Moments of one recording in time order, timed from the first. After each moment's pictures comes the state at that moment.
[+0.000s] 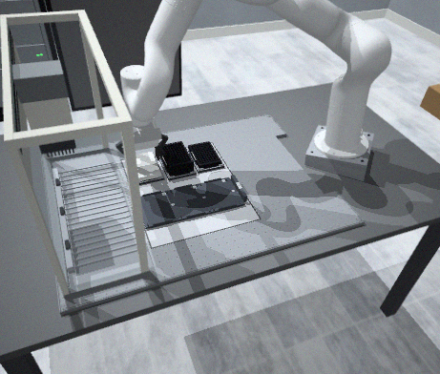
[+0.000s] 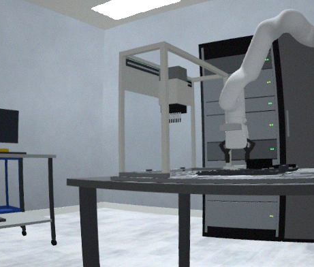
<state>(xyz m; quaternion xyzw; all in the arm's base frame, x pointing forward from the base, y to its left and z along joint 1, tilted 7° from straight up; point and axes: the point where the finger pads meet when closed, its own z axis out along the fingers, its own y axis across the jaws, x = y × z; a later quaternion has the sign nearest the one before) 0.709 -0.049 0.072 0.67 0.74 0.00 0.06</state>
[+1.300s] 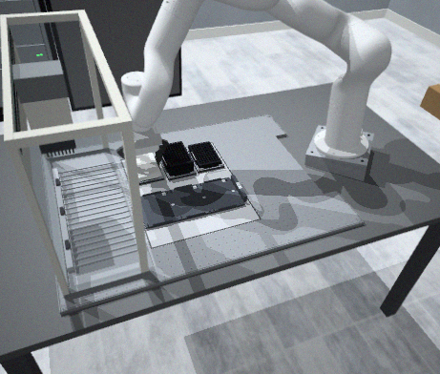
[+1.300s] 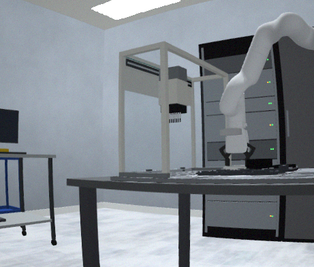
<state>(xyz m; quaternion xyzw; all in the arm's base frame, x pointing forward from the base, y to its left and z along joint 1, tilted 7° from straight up) 0.710 -0.050 0.052 0.67 0.74 0.00 0.06</state>
